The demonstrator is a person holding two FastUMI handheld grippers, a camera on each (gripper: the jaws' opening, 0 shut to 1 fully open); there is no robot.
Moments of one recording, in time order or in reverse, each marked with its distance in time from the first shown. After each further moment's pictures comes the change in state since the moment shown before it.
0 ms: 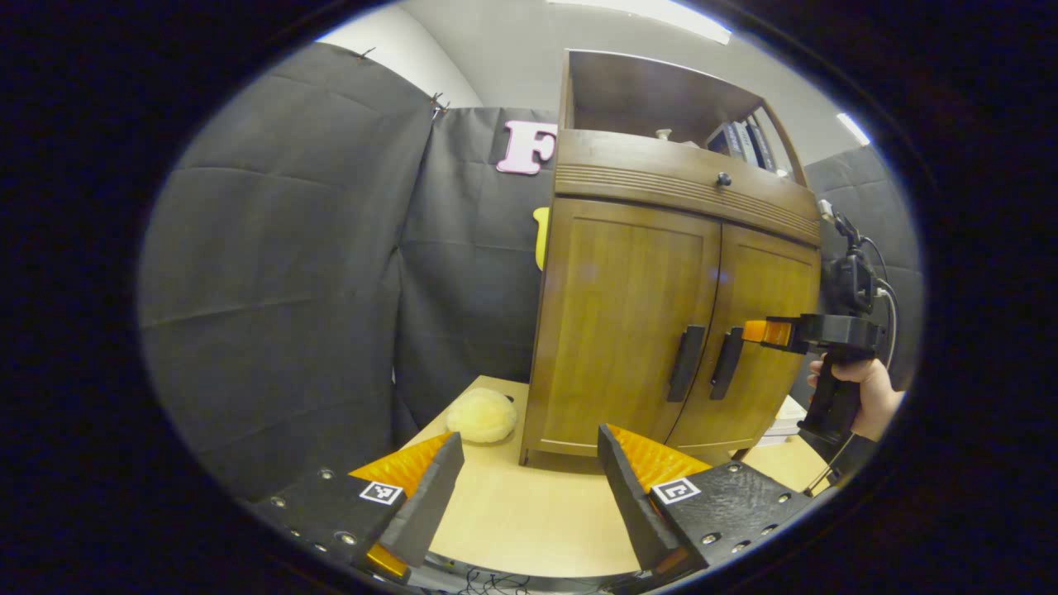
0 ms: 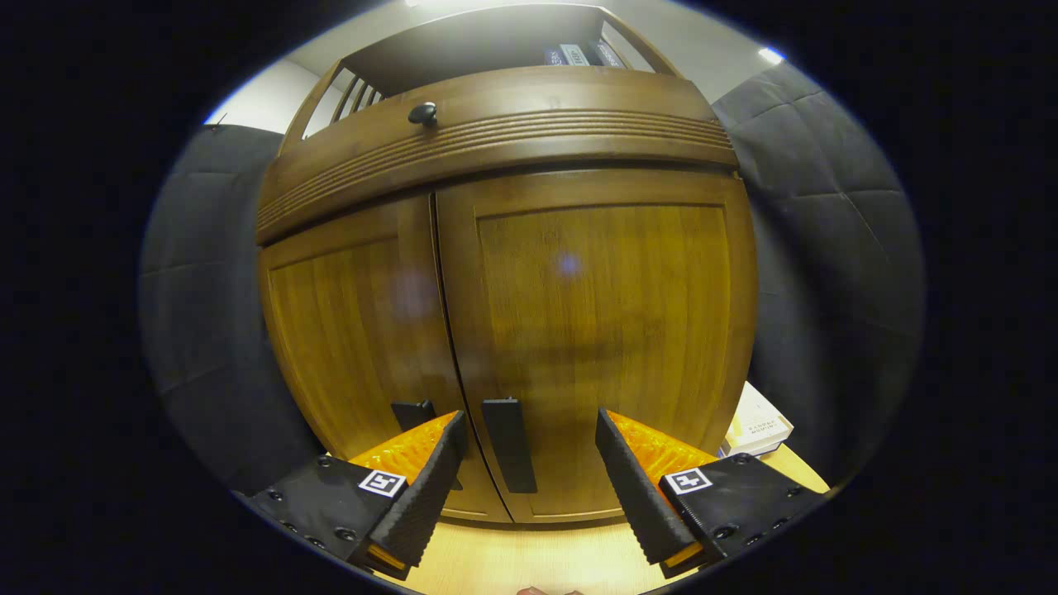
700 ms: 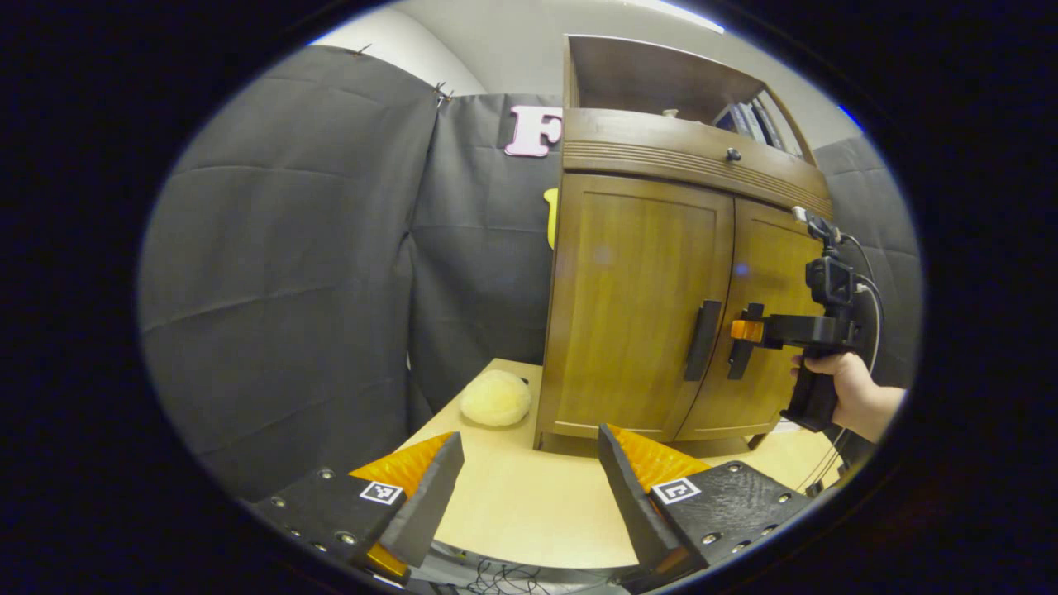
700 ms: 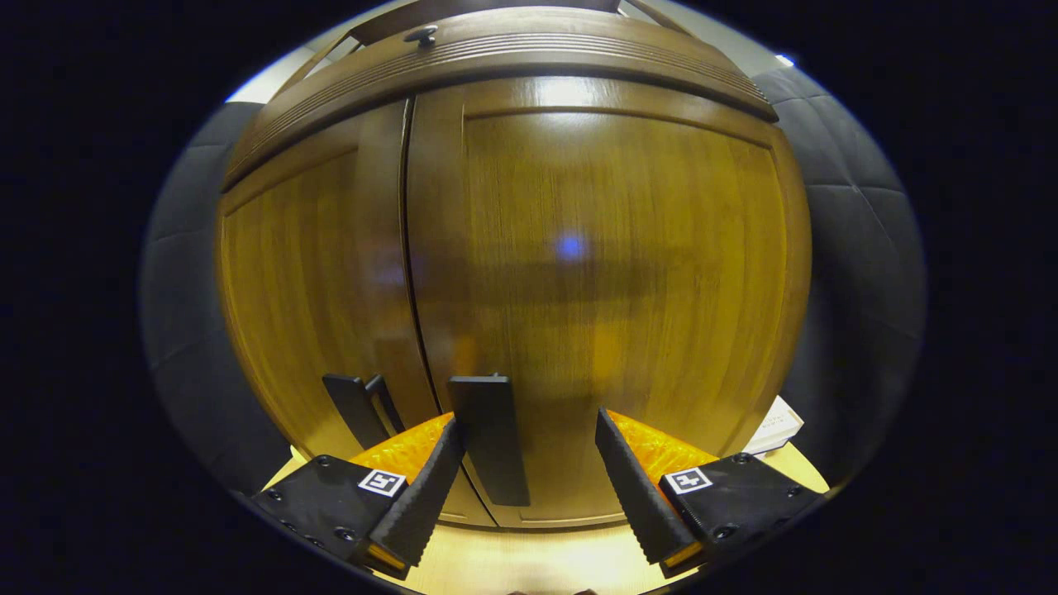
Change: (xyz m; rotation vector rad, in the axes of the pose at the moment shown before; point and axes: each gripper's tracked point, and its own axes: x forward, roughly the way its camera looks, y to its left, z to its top) left arm 0.009 0.001 -0.017 0.025 0.059 0.037; right arm 0.068 -0.004 -0.035 -0.041 0.077 -0.039
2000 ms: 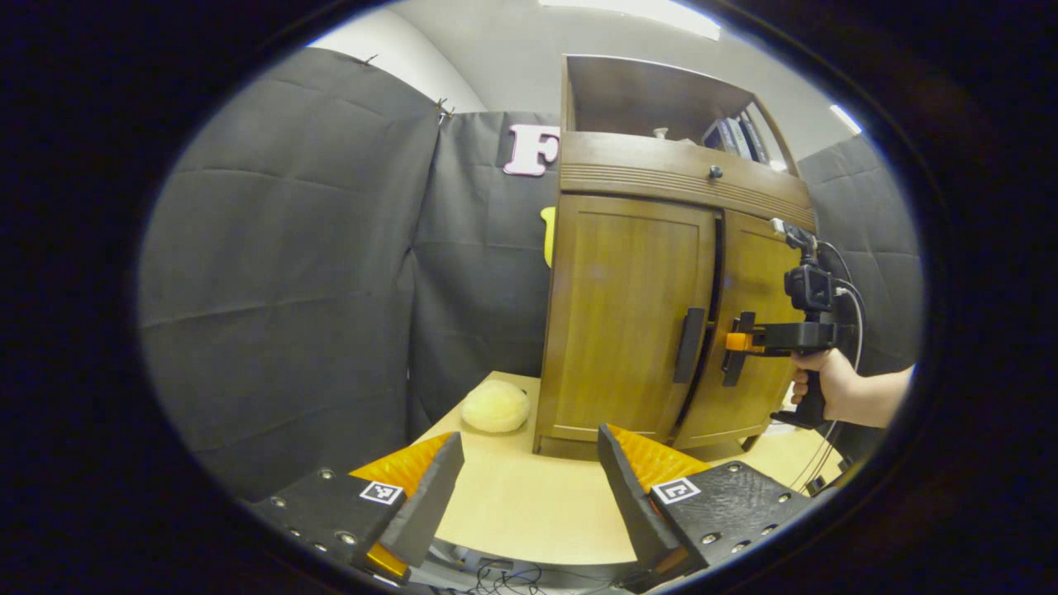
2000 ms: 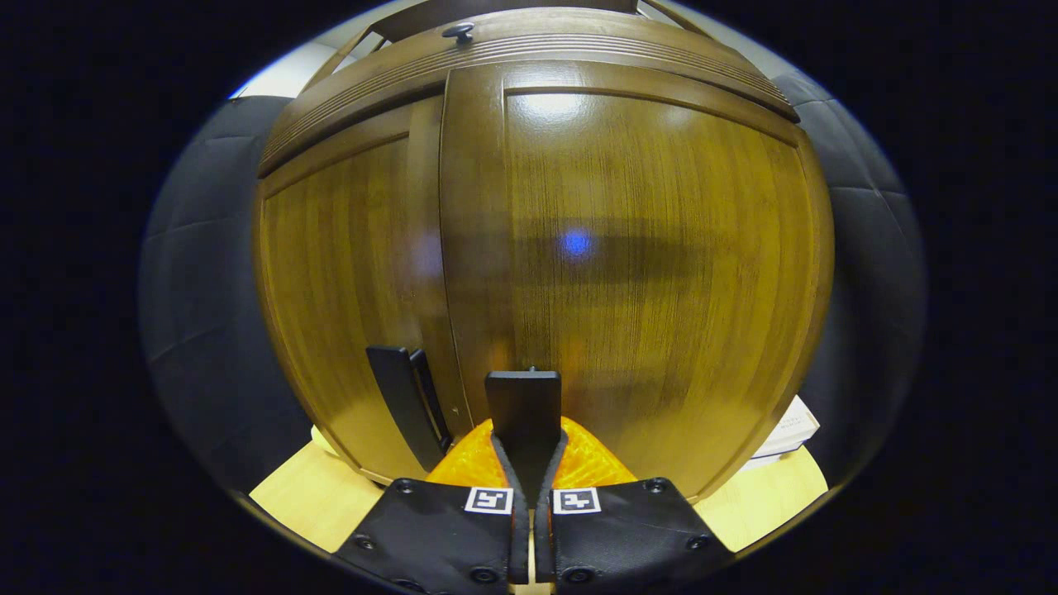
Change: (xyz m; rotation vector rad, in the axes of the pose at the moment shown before) left arm -0.053 0.015 -0.008 0.001 -0.079 -0.016; right arm -0.020 0.023 -0.002 -0.032 0.013 0.094
